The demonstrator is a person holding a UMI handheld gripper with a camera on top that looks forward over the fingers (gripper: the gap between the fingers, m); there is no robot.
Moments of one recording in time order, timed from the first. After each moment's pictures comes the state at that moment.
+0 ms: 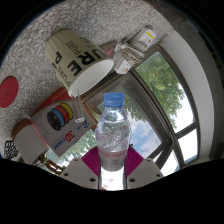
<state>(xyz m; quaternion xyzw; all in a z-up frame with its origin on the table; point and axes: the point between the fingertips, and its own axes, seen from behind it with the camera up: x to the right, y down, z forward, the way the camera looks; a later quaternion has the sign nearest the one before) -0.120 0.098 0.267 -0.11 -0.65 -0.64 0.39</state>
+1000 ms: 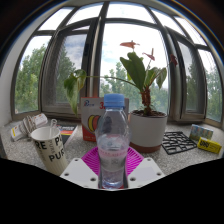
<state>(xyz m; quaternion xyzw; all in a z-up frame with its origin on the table) 0.005 0.055 0.091 -0.77 -0.03 0.01 0.64</state>
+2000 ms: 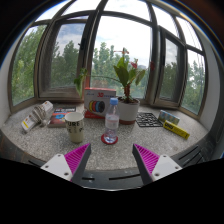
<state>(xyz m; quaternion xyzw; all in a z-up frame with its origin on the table) -0.022 -0.183 0.146 -0.84 0.04 -0.09 0.53</state>
